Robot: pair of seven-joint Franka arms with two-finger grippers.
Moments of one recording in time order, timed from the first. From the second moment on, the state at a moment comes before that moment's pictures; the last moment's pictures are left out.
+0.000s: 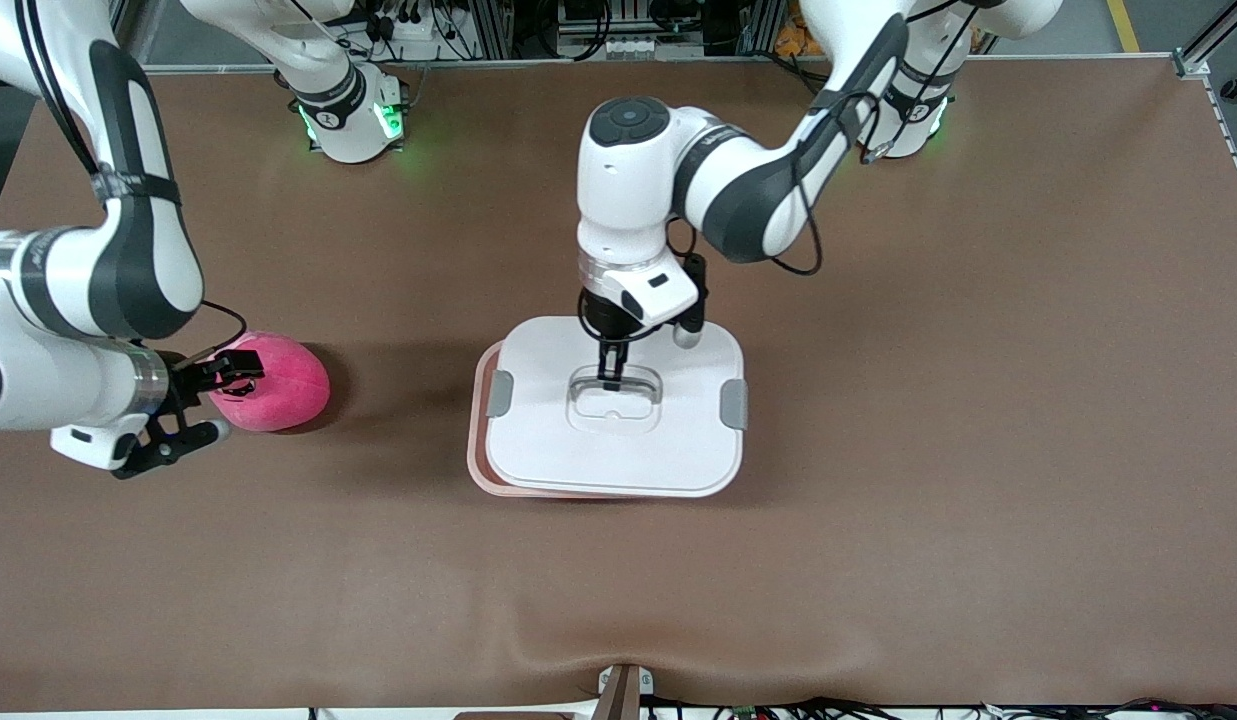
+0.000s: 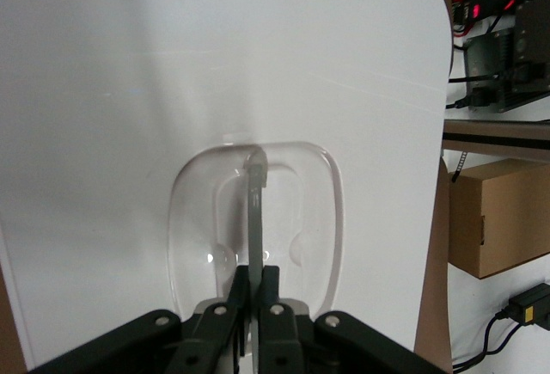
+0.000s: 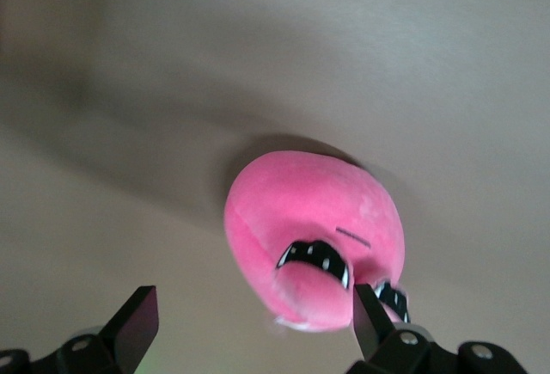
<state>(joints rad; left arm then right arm) -0.71 0.57 -0.09 -1.34 0.31 2.21 -2.35 0.04 0.44 -0.04 -1.52 0.00 1.66 -0.49</state>
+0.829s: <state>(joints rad) -0.47 0.22 -0.10 -1.75 0.09 2.21 -1.73 -0.01 0.41 -0.06 -1.75 -0.01 1.91 -0.99</state>
